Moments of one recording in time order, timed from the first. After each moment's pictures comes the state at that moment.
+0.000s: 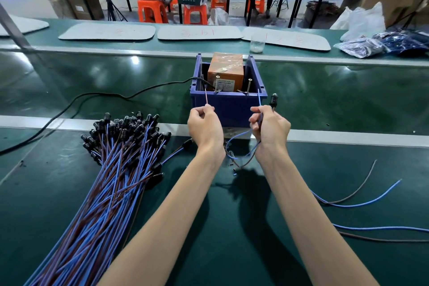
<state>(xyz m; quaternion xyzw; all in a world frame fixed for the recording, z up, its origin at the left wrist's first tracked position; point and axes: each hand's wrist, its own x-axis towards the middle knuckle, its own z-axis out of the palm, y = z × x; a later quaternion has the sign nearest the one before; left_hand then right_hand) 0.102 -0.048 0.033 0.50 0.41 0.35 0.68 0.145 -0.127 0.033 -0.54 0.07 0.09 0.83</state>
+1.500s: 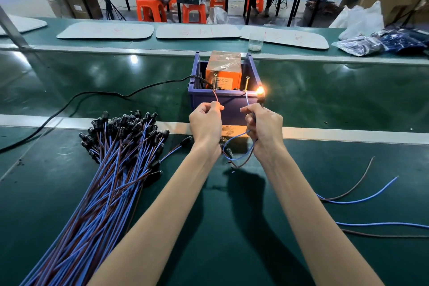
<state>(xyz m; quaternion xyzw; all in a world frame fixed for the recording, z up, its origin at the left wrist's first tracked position) 0.098 -0.048 0.038 0.56 0.37 0.29 0.68 0.142 -0.132 0.035 -0.61 0.00 0.14 0.78</state>
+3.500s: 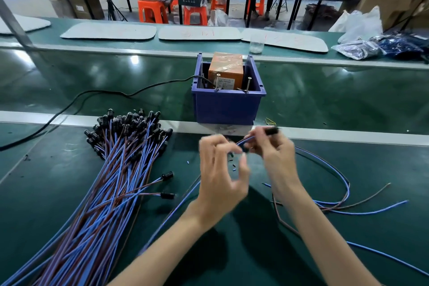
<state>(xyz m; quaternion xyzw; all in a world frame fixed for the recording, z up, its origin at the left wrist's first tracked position) 0.018 -0.089 -0.016 0.79 -0.01 0.50 0.35 0.091 -0.176 0.016 -0.63 -0.15 0.08 0.75</state>
